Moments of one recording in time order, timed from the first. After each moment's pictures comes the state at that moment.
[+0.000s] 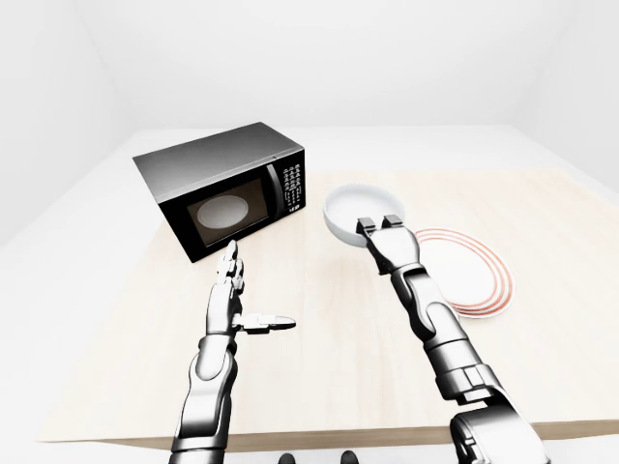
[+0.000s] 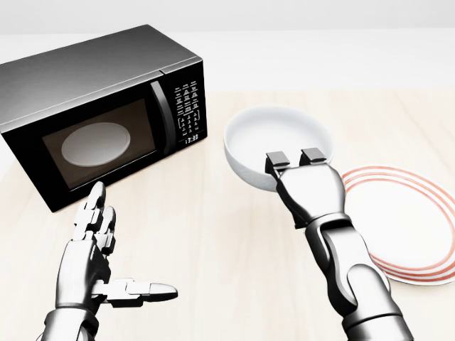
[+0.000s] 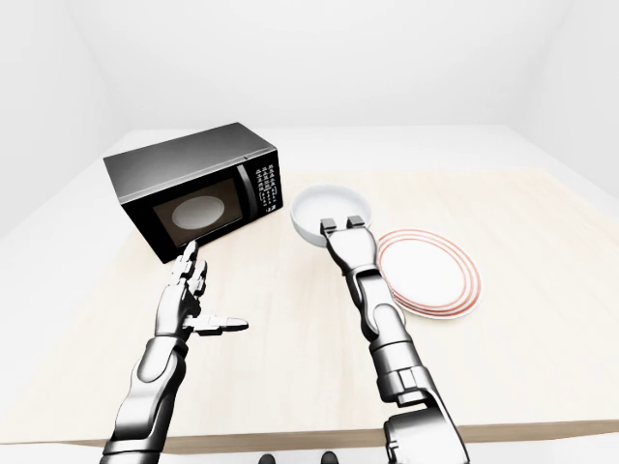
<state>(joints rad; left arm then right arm) 0.00 0.02 0.04 0.00 -0.02 0.00 -0.04 -0.50 -0.16 0.06 0.47 -1.33 -0.06 -0.06</state>
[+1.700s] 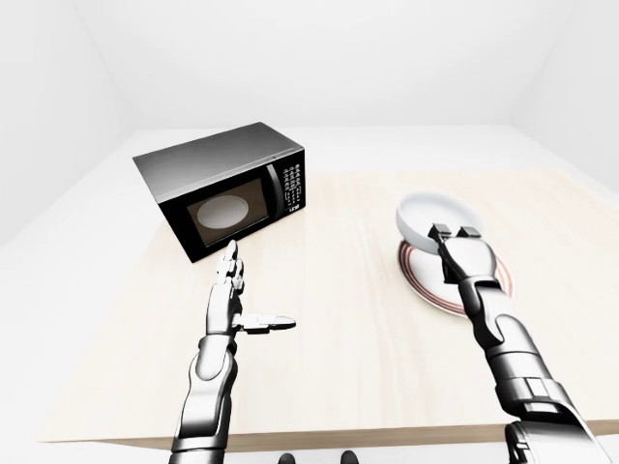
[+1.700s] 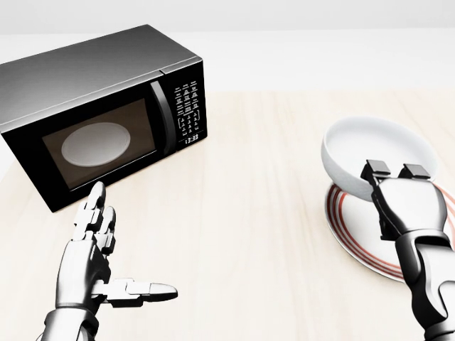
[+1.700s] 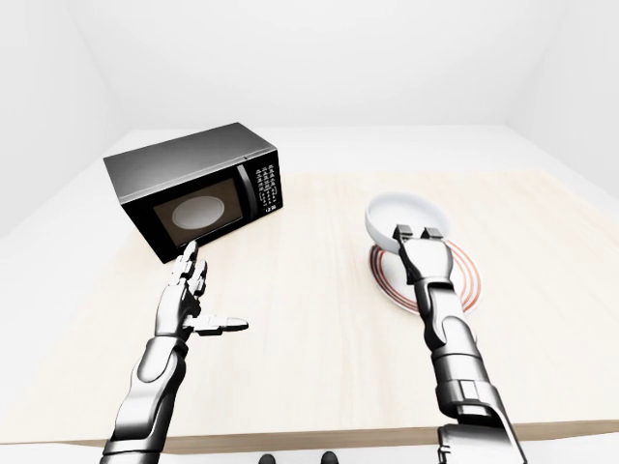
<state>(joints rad) 0.00 0.02 0.04 0.00 -0.02 0.00 -0.04 -0.41 -0.41 -0.10 0.57 -1.17 -0.07 -0.14</state>
